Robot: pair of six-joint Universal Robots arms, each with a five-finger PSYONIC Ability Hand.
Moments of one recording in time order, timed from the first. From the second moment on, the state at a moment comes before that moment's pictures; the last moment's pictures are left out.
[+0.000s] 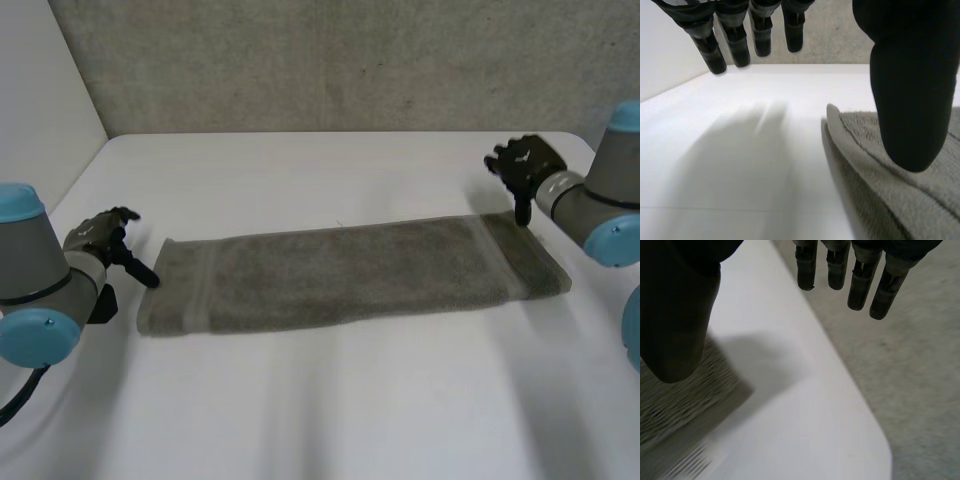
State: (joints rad) left arm 4.60 -2.19 -1.48 3.33 -1.62 2.92; right arm 1.70 -0.45 0.38 0.30 1.33 2.38; left_hand 0.24 0.24 0.24 0.24 0.07; right_hand 0.24 0.25 0.24 0.26 0.06
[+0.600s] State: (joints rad) left arm 4.50 -1.74 -1.80 3.51 -1.60 2.92; right arm 1.49 -1.12 1.40 0.21 1.17 2.60; left_hand 0.17 0.17 0.17 0.17 0.04; right_hand 0.28 0.28 0.28 0.28 0.11
